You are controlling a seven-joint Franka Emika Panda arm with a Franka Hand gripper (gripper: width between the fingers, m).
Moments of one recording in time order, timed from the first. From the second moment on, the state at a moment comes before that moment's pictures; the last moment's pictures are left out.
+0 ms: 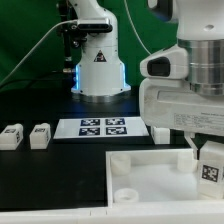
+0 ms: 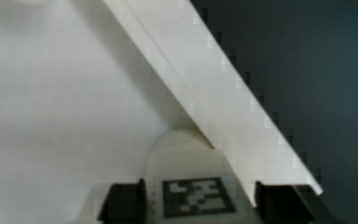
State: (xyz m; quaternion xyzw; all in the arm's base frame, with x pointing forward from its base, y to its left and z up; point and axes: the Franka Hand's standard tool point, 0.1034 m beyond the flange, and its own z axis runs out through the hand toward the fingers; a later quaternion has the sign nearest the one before) arm 0.624 0.129 0.068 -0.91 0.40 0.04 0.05
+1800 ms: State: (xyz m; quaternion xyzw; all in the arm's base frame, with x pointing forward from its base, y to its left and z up) arm 0.630 0.121 0.071 -1.00 0.04 0.00 0.05
